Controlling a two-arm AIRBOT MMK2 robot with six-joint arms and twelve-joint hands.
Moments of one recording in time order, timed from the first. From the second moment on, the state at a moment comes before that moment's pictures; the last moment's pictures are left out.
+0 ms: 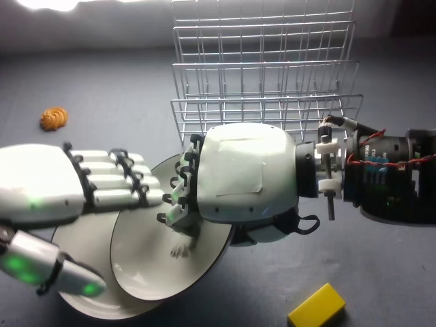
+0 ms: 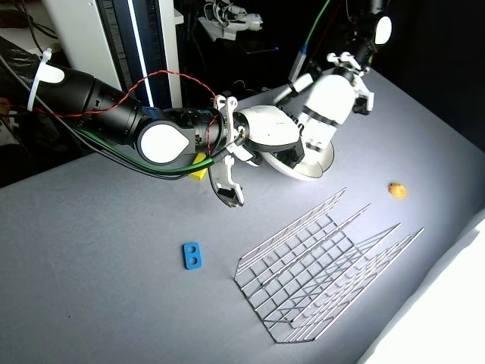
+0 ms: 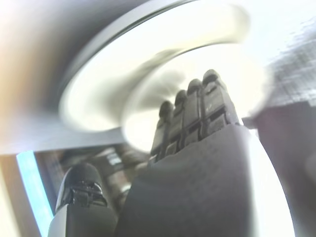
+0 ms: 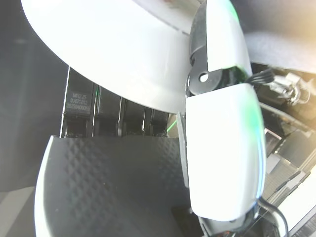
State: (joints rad) left arm 0.83 -0.69 1.21 0.94 -0.81 0.24; right arm -0.44 -1.33 1.14 -0.65 0.52 -0.78
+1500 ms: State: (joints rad) left arm 0.67 -0.66 1.33 0.76 -0.56 0.24; right arm -0.38 -1.19 0.96 -0.60 0.51 -0.80
